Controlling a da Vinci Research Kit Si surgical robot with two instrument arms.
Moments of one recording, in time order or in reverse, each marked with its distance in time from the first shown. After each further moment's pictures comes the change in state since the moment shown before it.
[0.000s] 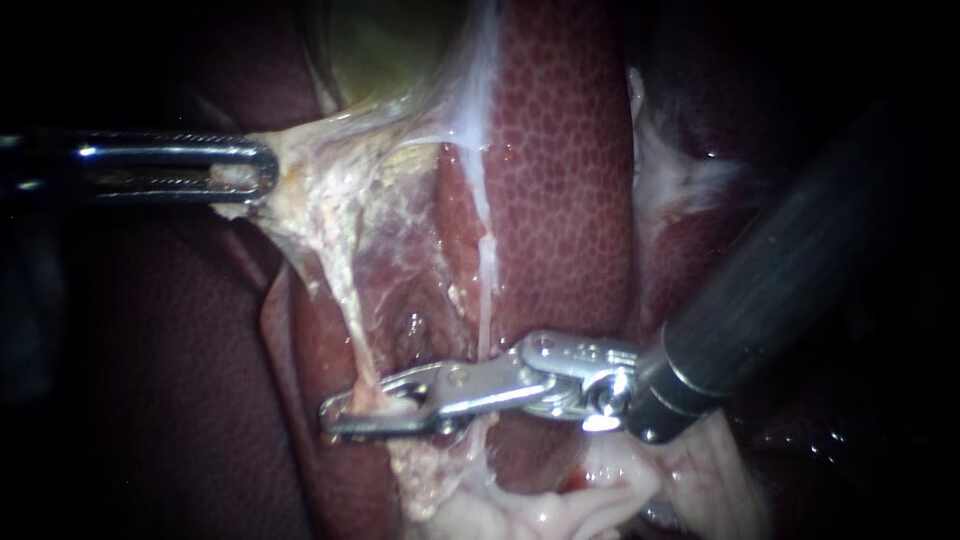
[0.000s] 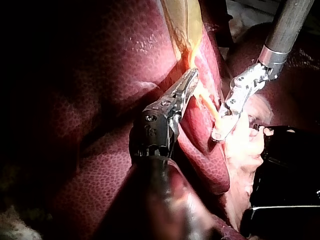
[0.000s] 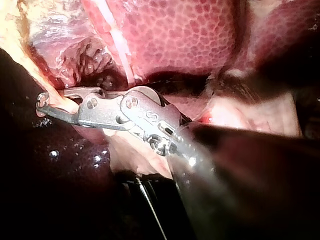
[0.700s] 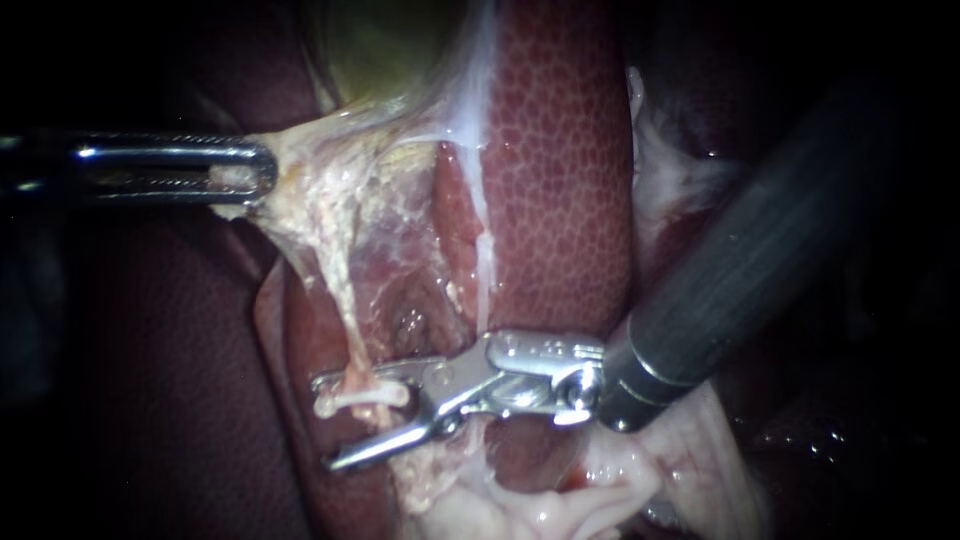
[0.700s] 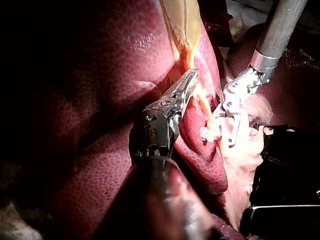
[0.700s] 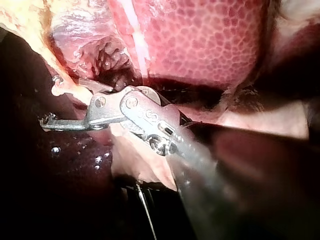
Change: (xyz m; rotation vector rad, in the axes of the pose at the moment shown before) right arm 0.001 0.002 0.002 -0.033 0.065 -0.125; left arm 0.000 0.000 0.000 0.000 0.000 0.000
